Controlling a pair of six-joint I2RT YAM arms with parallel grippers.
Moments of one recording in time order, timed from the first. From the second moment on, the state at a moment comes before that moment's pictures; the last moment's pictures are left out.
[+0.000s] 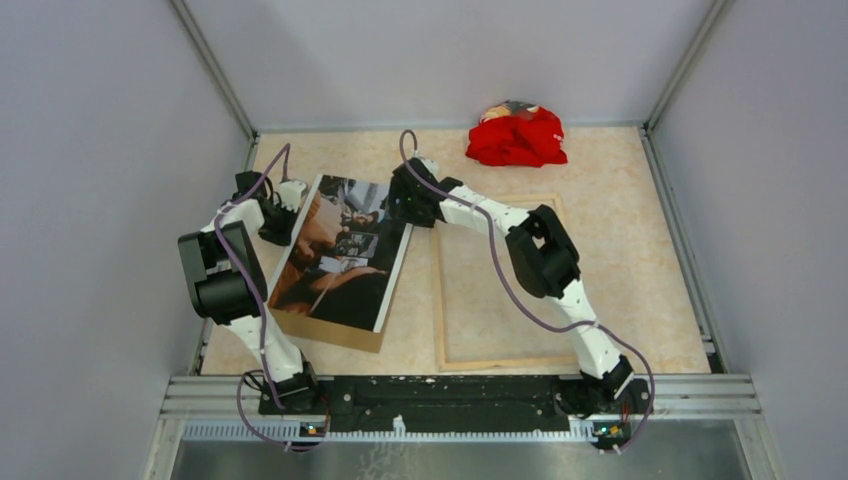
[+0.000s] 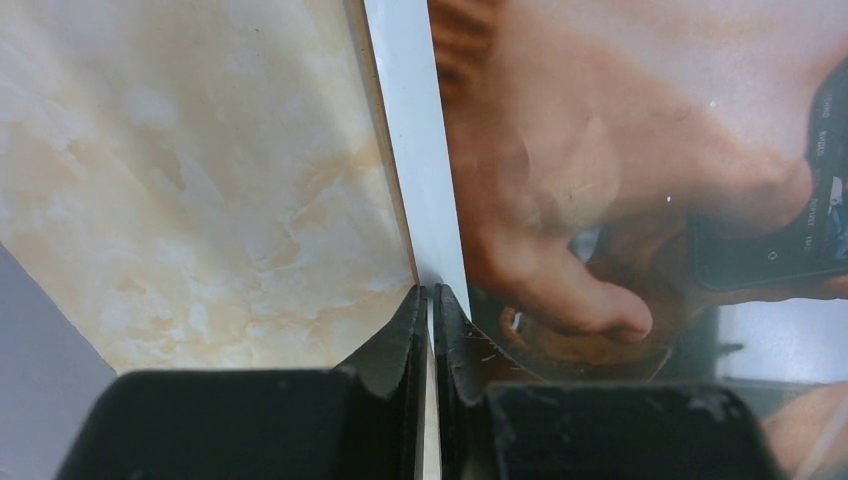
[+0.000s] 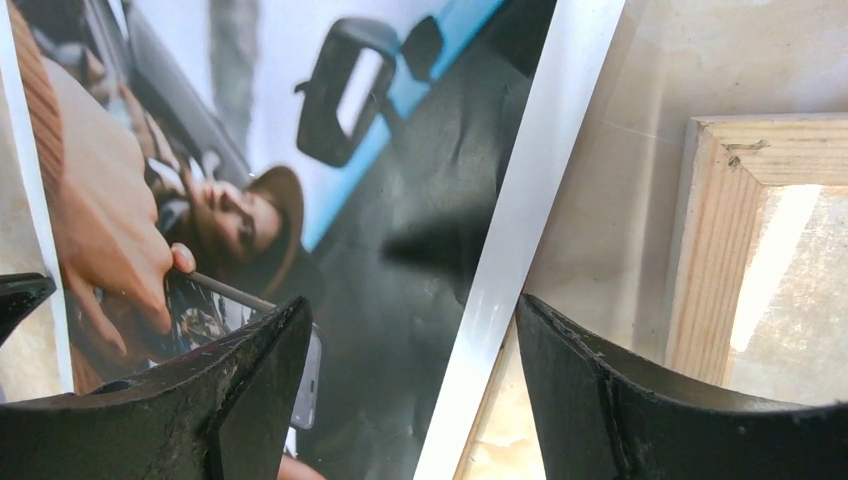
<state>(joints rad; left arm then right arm) 0.28 1.83 1.17 -0.46 0.22 0.62 0.78 2.37 1.97 -0.45 0.11 0.83</state>
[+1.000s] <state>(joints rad) 0.28 1.83 1.17 -0.46 0.22 0.63 0.74 2.34 1.83 -0.19 -0.06 0.83</state>
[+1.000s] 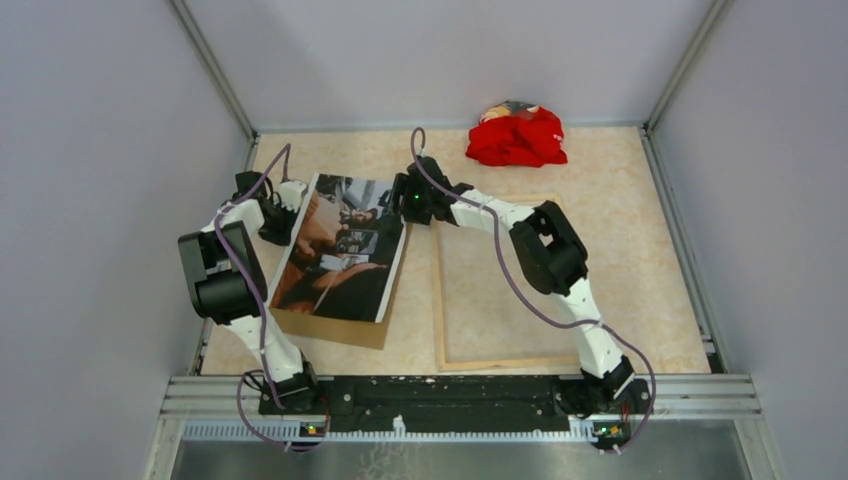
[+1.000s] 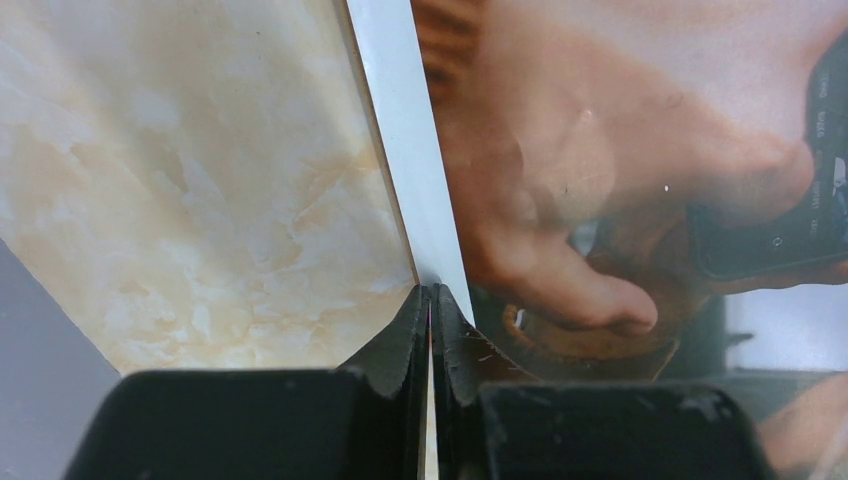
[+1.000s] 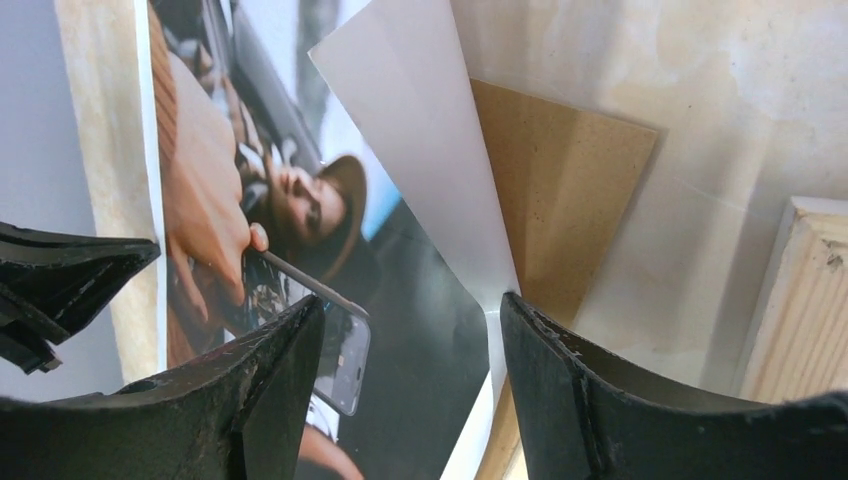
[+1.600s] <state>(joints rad) 0.28 1.83 1.17 -0.46 0.22 0.63 0.72 2.33 1.84 -0.23 -0.05 0.74</state>
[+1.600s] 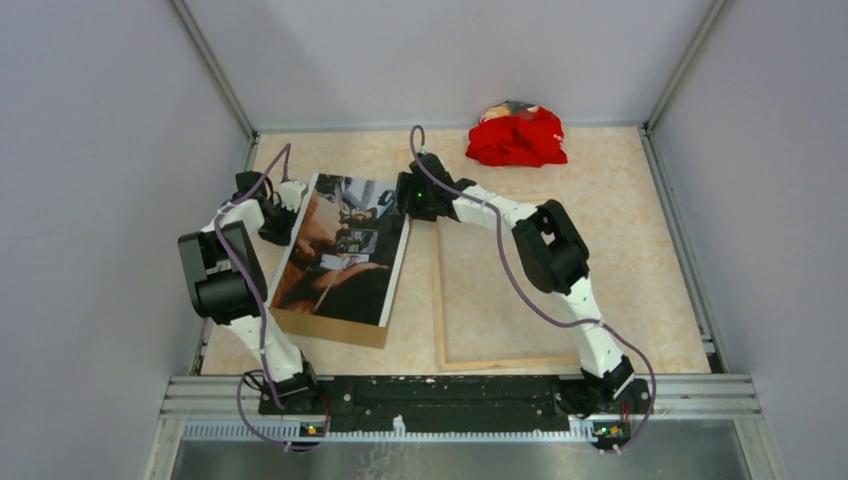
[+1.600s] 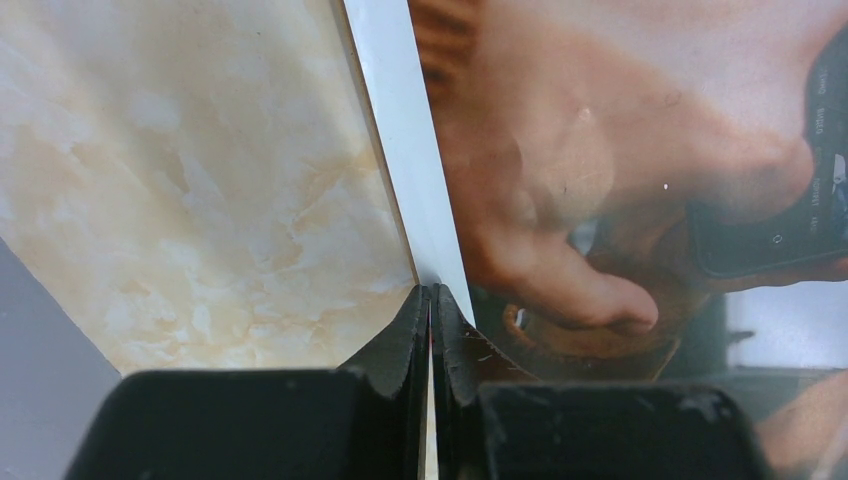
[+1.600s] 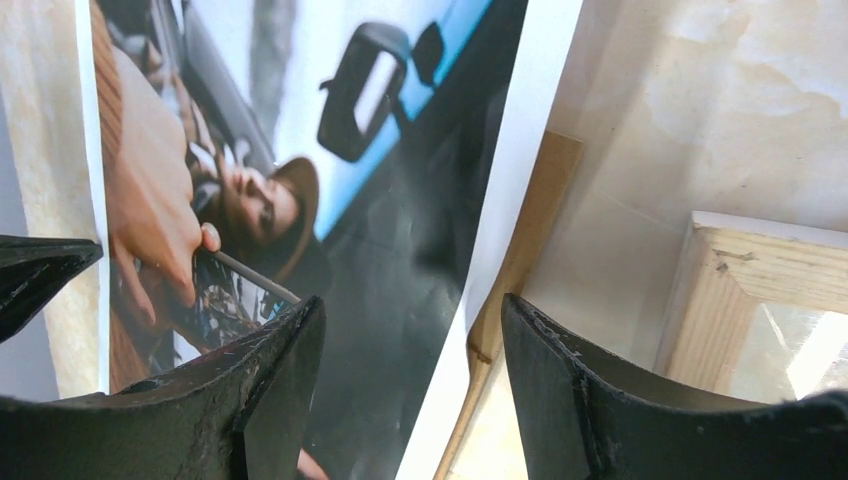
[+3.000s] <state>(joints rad) 0.45 1.85 1.29 -0.58 0.29 0.62 0.66 2.18 1.87 -0.33 -0.21 0.73</state>
